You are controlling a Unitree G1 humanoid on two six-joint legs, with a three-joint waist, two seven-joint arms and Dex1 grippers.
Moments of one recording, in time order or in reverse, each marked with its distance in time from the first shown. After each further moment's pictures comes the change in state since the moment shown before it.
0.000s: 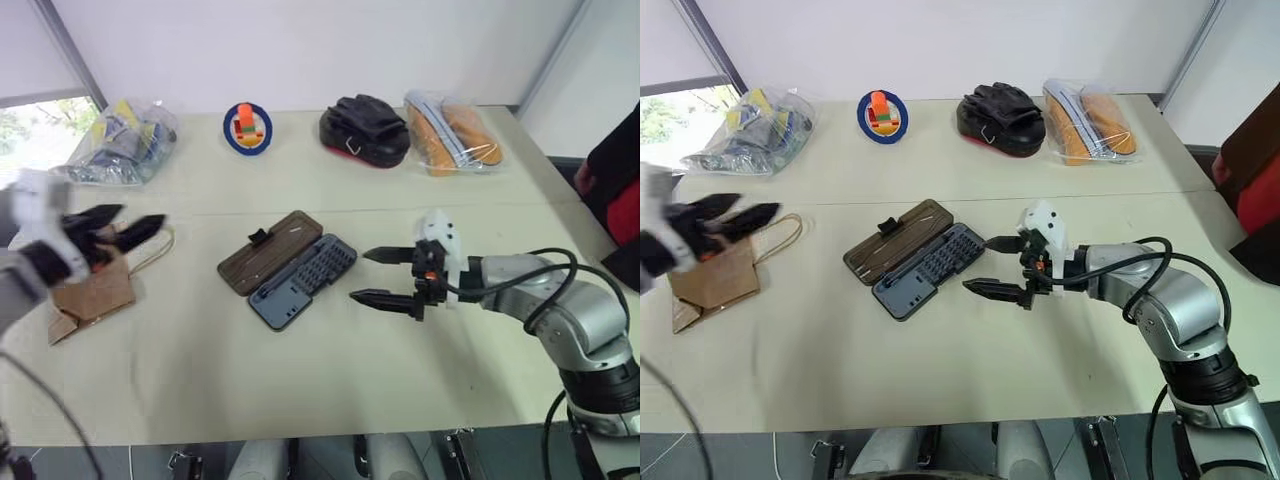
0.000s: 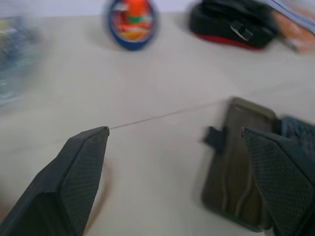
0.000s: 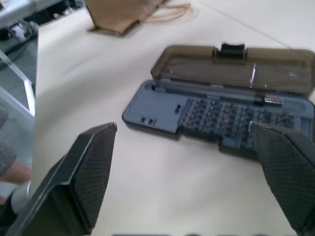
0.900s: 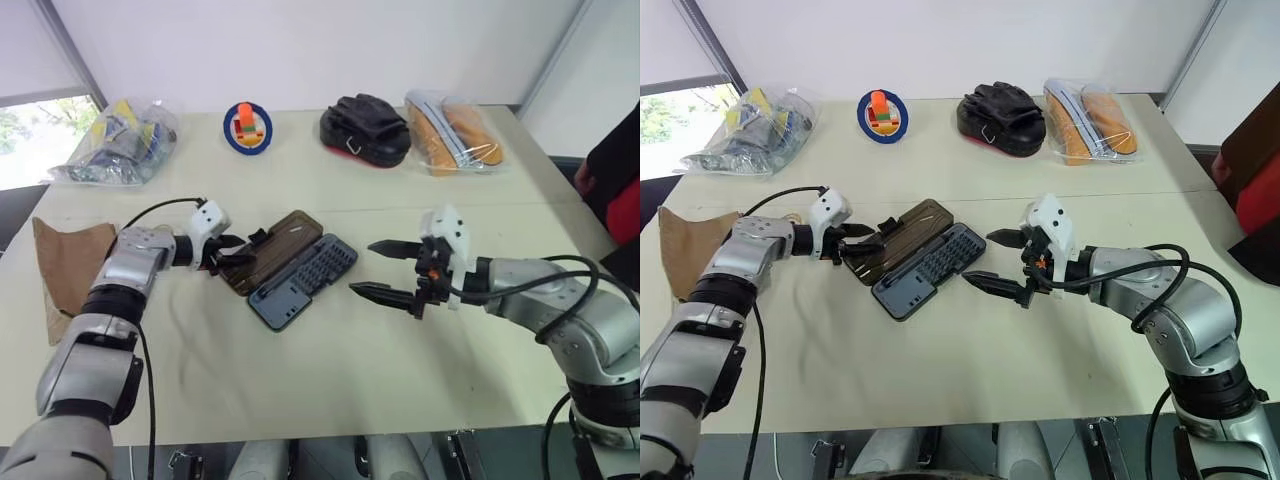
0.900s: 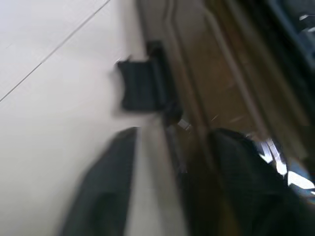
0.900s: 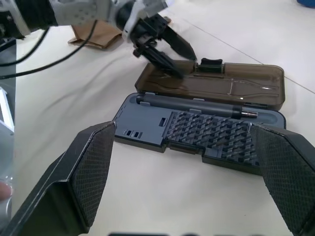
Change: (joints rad) left arm -0.478 -0.258 -0.495 1.045 0.572 -0.710 -0.503; right arm 0.061 0.001 -0.068 -0.126 0.078 0.070 -0.153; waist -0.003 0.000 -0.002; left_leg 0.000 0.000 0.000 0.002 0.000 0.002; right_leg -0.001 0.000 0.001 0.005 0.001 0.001
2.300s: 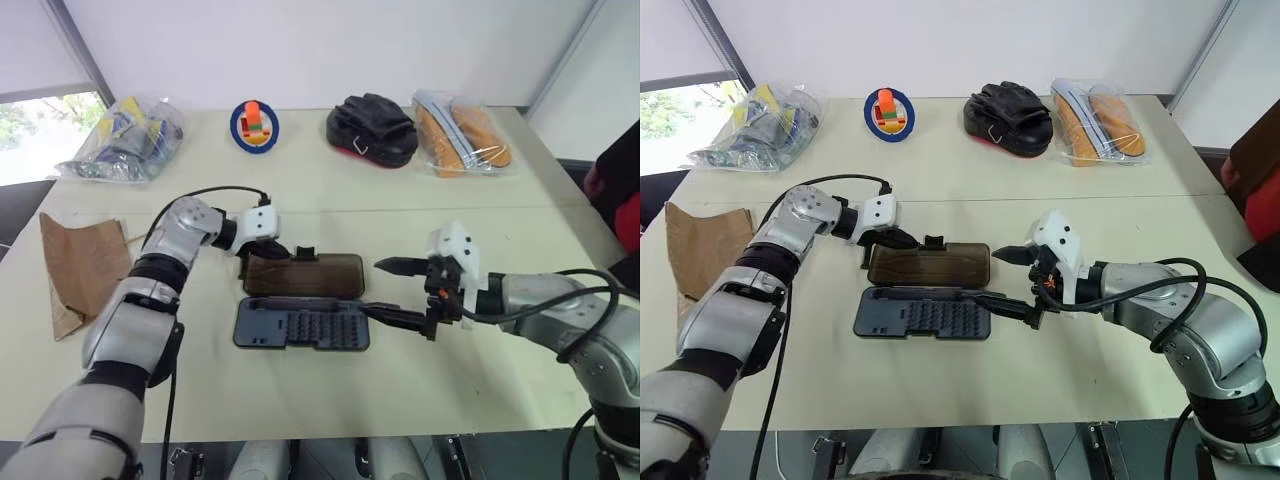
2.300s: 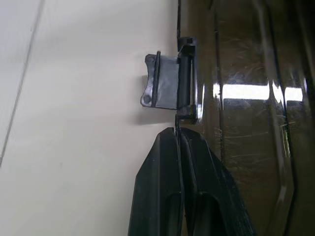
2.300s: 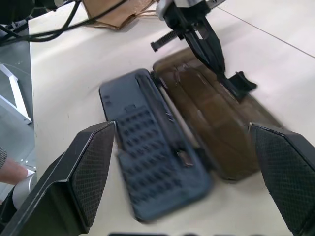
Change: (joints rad) left arm -0.196 -0.156 -0.067 0.172 0.259 -0.368 -0.179; right arm 0.079 -0.069 -0.040 -0.082 0.060 0.033 -0.010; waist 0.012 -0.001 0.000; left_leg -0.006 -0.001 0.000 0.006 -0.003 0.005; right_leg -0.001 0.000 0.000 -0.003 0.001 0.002
